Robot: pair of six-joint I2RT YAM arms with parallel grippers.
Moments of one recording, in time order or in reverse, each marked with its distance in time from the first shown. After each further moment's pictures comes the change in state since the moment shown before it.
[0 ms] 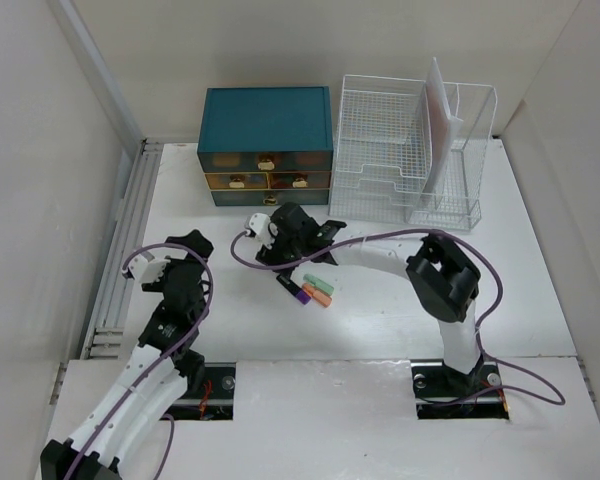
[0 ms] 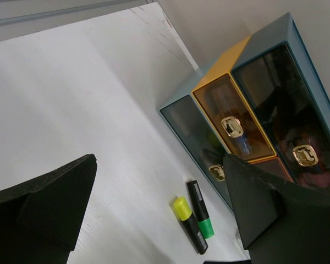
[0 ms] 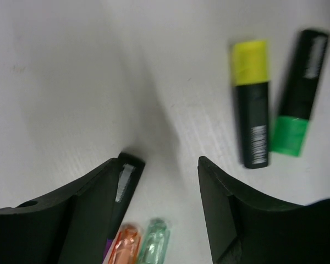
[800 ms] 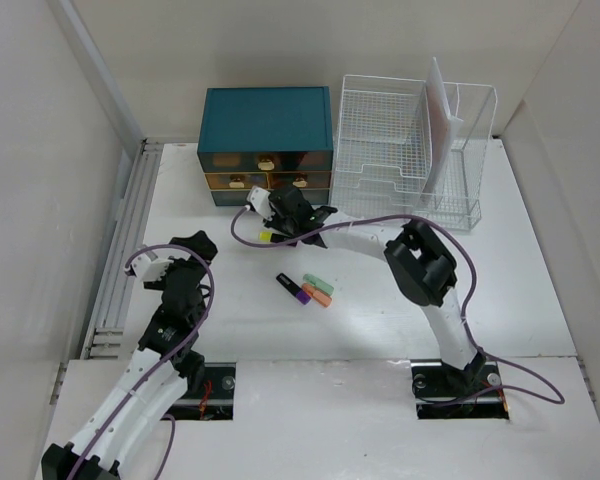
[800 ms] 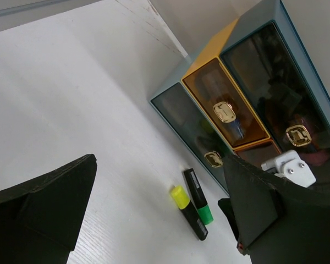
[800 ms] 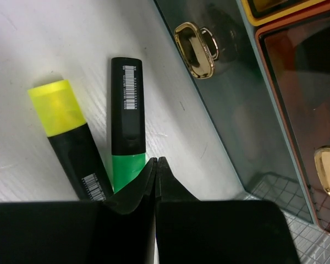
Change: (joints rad) left arm 0.000 -0.035 -0.027 0.035 0.069 0.065; right arm -0.083 0.186 0.211 0.119 0.376 -0.193
